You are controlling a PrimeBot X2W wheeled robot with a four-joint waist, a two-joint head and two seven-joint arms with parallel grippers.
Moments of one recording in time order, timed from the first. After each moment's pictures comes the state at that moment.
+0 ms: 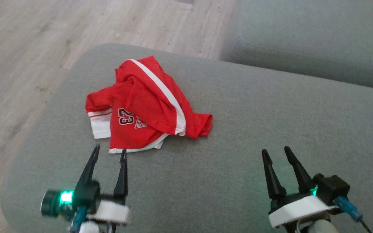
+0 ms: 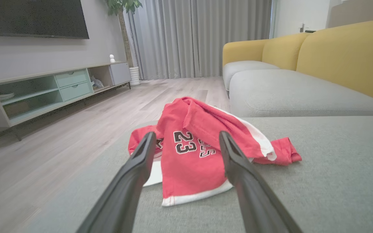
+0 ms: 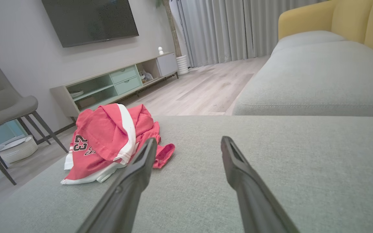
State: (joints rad) left arm -0.03 0.11 -0.24 0.29 -0.09 0.08 -0.25; right arm 0.02 -0.04 0.21 0.27 0.27 0.13 -0.25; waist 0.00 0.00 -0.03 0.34
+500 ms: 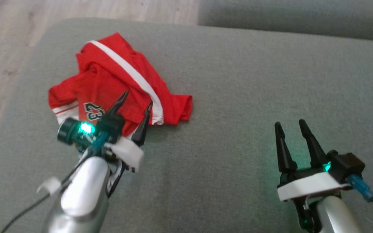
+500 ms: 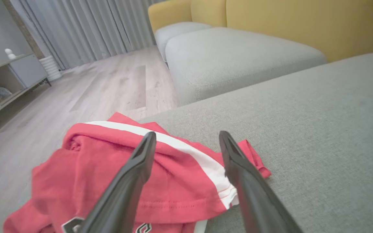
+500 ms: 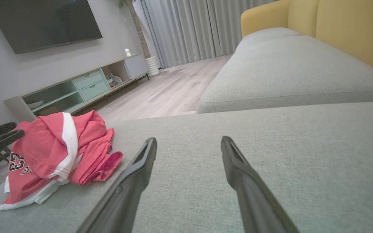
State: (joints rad) left arm -0.44 0.13 -0.37 0.48 -0.06 -0.10 -0.05; right arm -0.08 -0.04 0.14 0.25 0.24 0.13 -0.25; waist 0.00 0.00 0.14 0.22
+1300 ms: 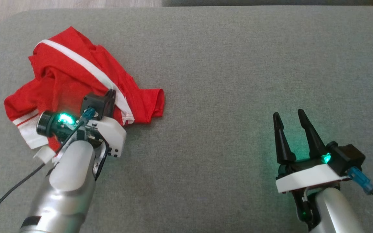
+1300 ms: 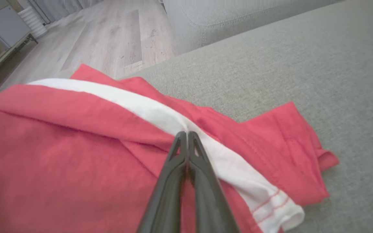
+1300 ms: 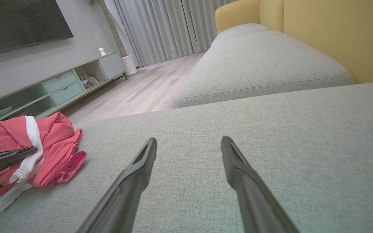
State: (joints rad) left arm -0.62 0.15 -0.36 0.77 -0.08 -0.03 0.03; right arm -0.12 -0.04 0.15 0.25 0.24 0.13 -0.25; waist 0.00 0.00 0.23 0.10
